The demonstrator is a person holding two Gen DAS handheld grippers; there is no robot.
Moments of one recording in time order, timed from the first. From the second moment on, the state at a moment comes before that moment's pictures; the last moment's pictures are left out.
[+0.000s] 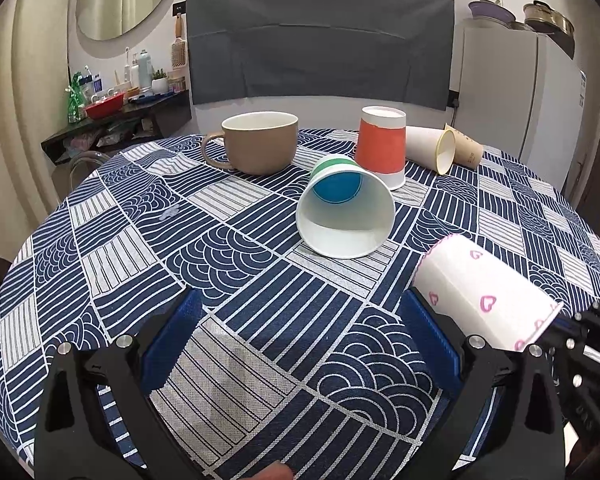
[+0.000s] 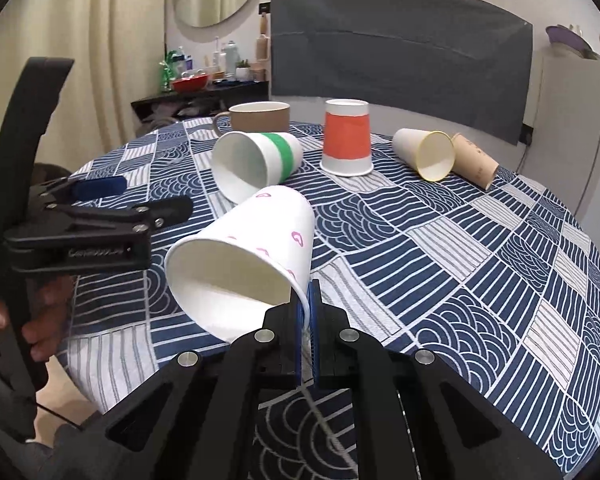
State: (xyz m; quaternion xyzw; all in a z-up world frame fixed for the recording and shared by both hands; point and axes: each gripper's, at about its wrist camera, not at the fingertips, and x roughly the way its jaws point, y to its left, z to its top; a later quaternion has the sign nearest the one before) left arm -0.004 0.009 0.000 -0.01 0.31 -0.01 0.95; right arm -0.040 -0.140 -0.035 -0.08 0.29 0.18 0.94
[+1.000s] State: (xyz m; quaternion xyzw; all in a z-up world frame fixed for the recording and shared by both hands) left arm 0.008 0.025 -0.008 -0.06 0.34 -0.01 0.94; right arm -0.034 -0.218 -0.006 0.04 0.33 0.25 0.91
